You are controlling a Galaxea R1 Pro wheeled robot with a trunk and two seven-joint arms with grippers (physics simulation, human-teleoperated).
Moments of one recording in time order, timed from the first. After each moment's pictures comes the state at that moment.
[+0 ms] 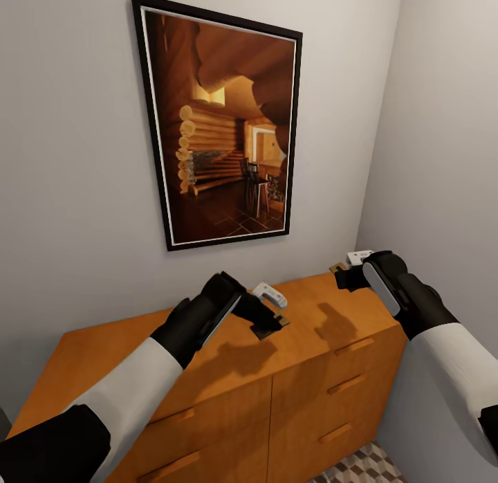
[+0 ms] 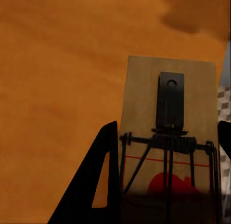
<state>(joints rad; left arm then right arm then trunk) -0.96 -0.16 -0.59 -0.99 -0.04 1.04 -0.51 -1.01 -0.27 0.33 -0.99 -0.40 1.04 -0.08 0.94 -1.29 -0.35</state>
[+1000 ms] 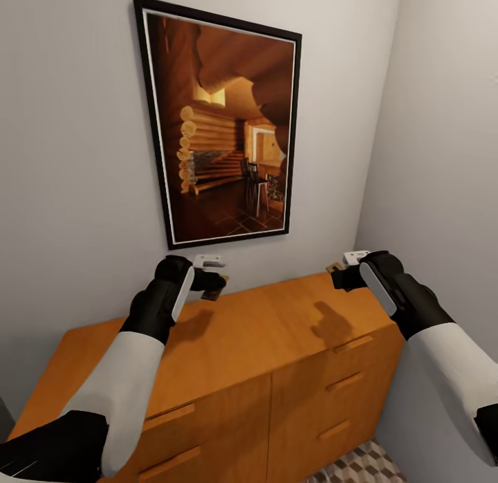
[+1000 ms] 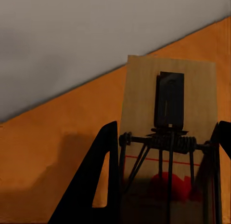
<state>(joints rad) -0.96 -0.17 -0.04 -0.99 -0.07 1.04 -0.06 -1.01 -0.26 0.33 -0.99 -0.40 1.04 -0.08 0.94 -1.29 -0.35</state>
